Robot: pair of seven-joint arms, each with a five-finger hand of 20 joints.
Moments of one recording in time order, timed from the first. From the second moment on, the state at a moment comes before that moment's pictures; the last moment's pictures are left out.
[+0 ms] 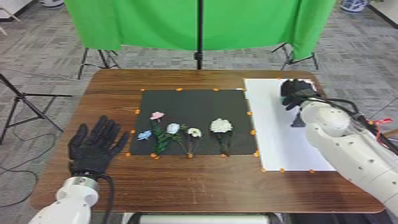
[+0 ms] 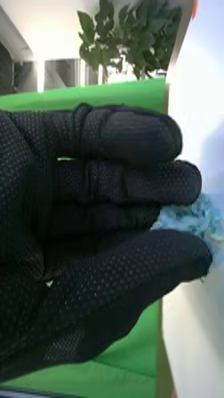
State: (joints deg) left arm 121.3 -57.9 -88.2 -121.1 -7.2 18.3 19.9; right arm -59.6 -46.4 48.1 -74.3 -127.1 -0.1 17.2
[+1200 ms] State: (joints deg) left arm 120.6 -56.7 -88.9 -122.2 -8.6 20.2 21.5; right arm -74.5 -33.7 43.5 -113.0 -118.3 2.2 19.1
